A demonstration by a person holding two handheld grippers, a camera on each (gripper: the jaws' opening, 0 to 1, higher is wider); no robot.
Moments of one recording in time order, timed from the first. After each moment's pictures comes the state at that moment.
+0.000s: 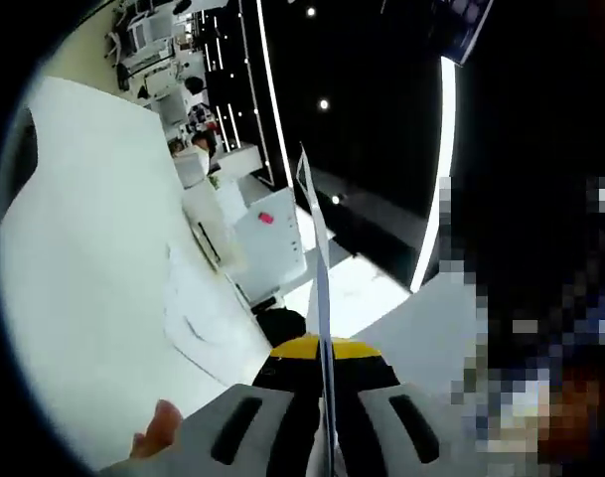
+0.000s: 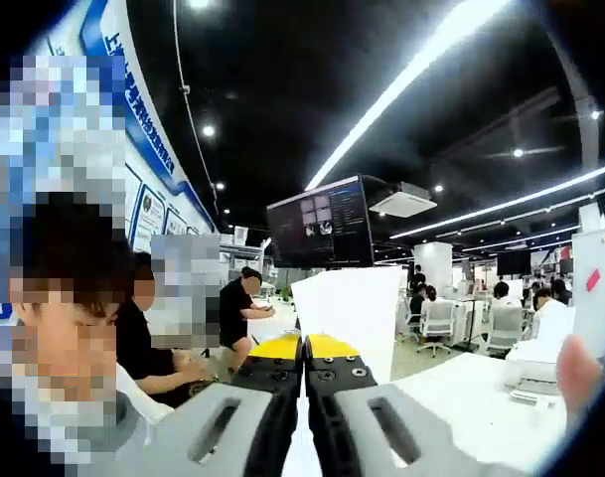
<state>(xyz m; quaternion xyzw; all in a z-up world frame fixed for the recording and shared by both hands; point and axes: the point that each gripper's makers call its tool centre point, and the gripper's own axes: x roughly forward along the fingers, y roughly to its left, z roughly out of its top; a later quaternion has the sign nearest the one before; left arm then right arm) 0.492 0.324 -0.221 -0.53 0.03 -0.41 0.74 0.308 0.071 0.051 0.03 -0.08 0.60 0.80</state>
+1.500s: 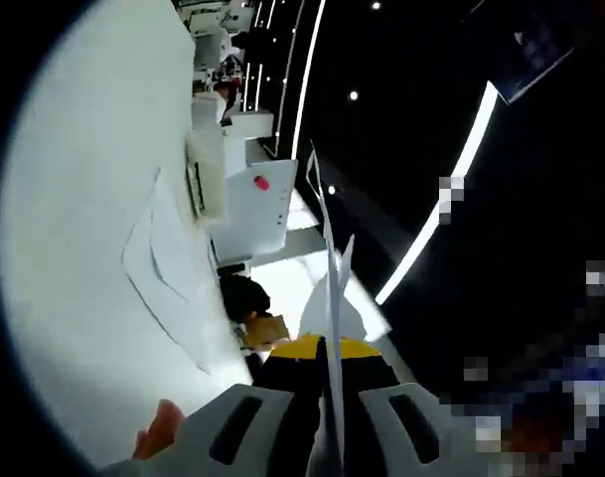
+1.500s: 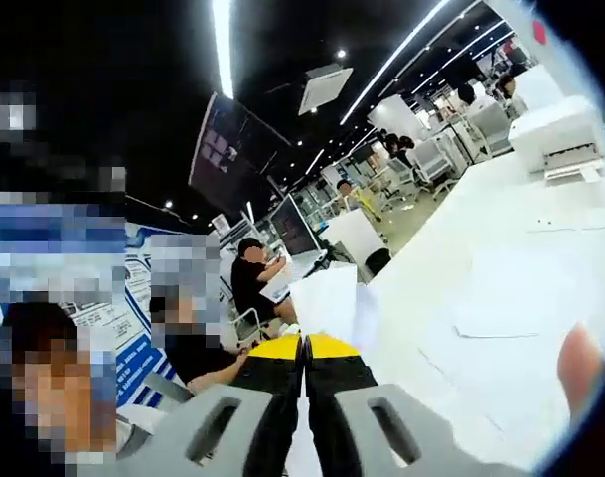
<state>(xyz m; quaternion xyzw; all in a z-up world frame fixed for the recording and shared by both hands) 0.489 0.276 -0.226 -0.64 0.09 -0.44 0.63 0.478 0.113 -0.132 0.23 0.25 0.57 0.75</state>
